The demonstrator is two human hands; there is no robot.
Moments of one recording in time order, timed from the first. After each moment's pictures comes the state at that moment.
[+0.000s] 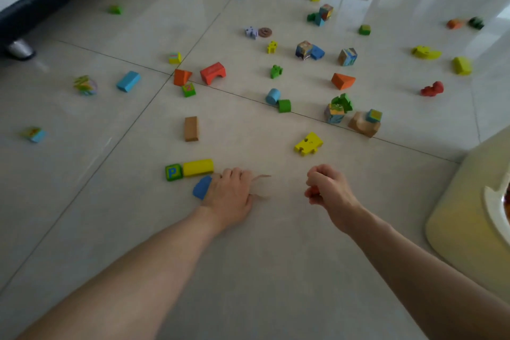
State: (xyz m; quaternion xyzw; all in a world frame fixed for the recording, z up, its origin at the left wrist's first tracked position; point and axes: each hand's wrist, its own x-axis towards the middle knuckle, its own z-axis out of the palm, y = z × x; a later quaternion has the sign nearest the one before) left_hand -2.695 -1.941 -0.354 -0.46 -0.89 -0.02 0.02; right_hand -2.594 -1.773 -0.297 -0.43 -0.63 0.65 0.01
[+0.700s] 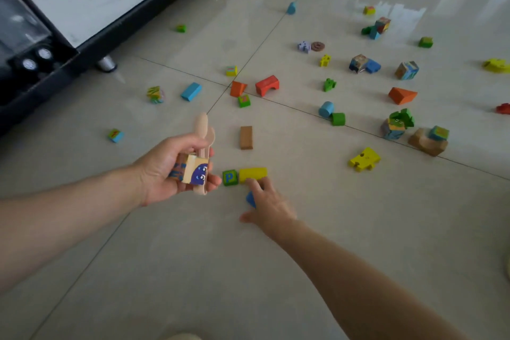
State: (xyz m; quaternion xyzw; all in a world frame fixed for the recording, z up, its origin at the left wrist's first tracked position) left_hand -2.763 -2.064 -0.197 0.08 -0.68 -0.61 -0.41; right_hand -2.680 -1.922 -0.326 -0.10 -0.93 0.30 -0.19
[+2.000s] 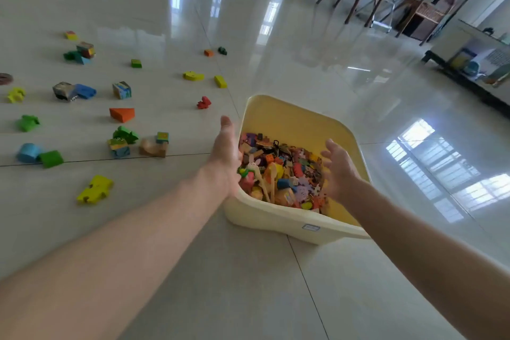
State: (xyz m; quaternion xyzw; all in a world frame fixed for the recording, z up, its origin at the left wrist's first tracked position) left_hand -2.510 -1.687 -0.158 -0.12 -0.51 -0.56 -0.64; right_hand -2.340 -1.596 -0.167 -0.66 -0.40 0.56 0.30
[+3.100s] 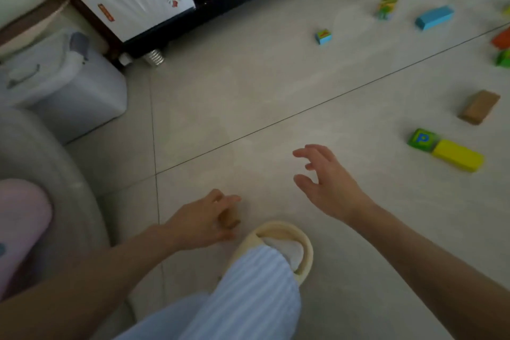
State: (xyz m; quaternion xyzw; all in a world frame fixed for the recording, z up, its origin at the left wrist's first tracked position) left_hand -2.529 -2.291 -0.294 0.03 -0.94 -0.05 -0.33; right_hand -2.653 -2.061 -0.303 0.24 -0.84 0.44 -0.22
